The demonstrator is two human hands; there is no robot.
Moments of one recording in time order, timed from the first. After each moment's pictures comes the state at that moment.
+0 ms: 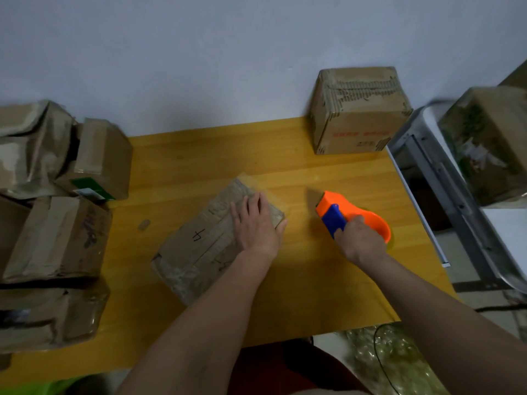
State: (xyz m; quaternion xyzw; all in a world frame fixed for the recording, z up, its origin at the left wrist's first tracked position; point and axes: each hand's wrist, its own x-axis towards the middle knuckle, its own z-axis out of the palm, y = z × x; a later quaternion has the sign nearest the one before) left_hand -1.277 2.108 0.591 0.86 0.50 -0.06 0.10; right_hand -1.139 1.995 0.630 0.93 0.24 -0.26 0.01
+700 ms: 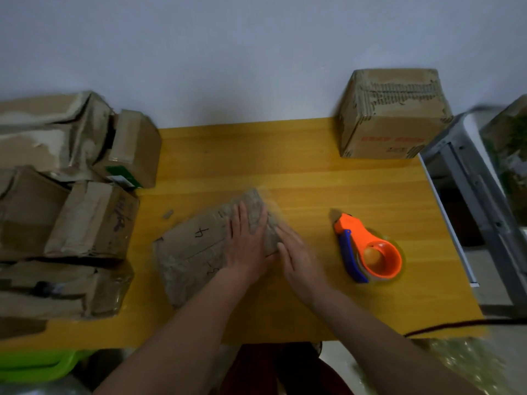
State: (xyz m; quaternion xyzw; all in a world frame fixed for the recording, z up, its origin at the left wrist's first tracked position) left_hand -1.346 2.111 0.593 0.87 0.46 -0.13 0.11; right_hand -1.248 2.019 0.605 0.72 0.53 -0.28 -0.34
